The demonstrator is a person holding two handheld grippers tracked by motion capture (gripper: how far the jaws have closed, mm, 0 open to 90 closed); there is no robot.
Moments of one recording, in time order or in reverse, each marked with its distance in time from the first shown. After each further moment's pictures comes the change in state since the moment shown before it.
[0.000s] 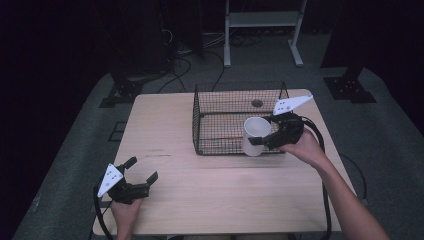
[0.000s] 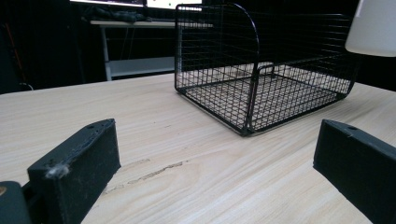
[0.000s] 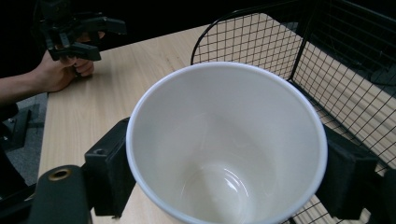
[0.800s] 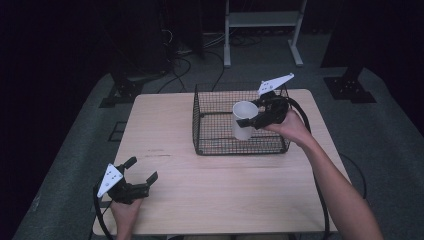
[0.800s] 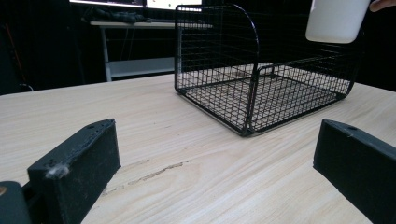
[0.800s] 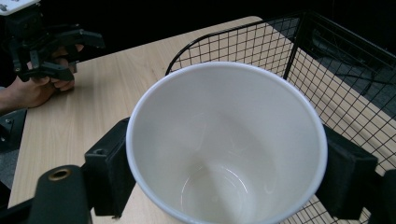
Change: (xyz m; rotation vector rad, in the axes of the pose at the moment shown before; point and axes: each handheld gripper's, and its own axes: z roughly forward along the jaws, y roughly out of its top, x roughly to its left) left arm 0.000 0.000 0.000 -0.002 -0.002 0.002; right arm -0.037 0.040 0.032 0.035 0.016 0.014
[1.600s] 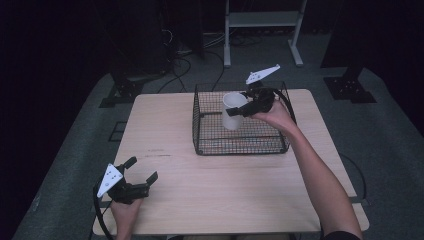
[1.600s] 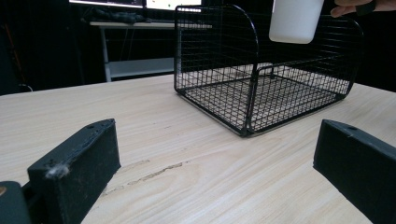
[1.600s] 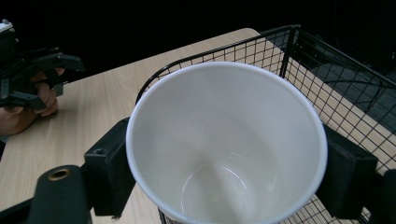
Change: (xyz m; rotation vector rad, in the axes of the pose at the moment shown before) left arm 0.000 0.000 0.000 0.001 0.000 0.002; right arm -0.034 0.017 0.038 -0.036 0.028 0.038
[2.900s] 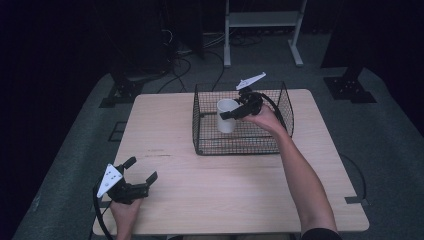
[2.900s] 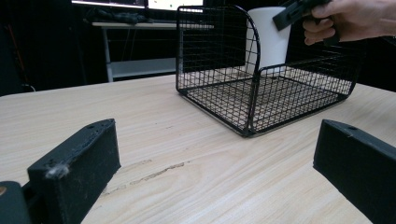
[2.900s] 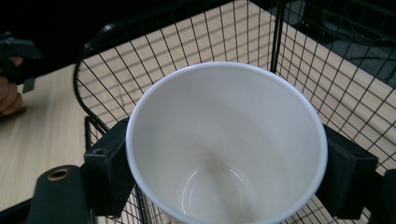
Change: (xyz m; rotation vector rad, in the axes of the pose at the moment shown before) left arm 0.000 0.000 -0.001 -0.002 0.006 -0.001; right arm -0.035 -0.026 0.054 0.047 0.014 0.069
